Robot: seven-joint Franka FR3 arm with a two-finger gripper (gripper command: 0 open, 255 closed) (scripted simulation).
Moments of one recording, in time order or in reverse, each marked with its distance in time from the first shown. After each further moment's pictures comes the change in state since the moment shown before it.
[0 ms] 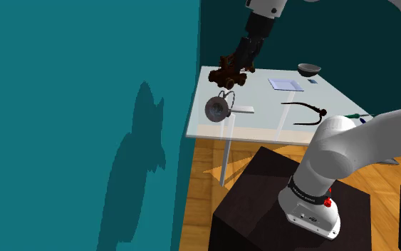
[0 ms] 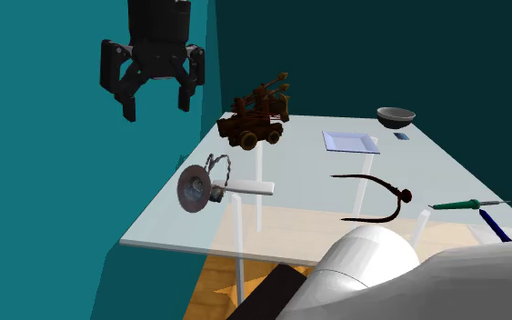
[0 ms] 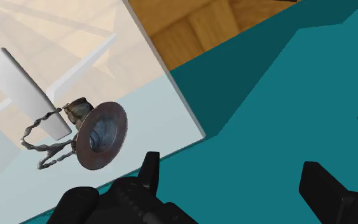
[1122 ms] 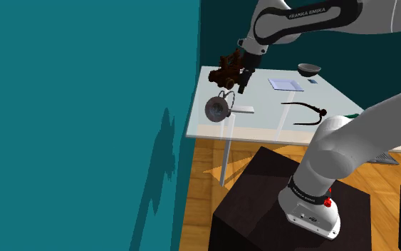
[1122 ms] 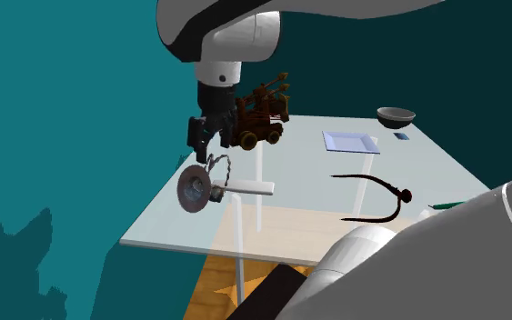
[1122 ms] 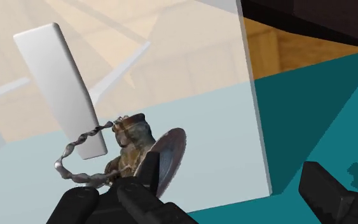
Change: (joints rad) arm -0.005 0.228 -0.283 -0.142 -0.160 0.283 -0.450
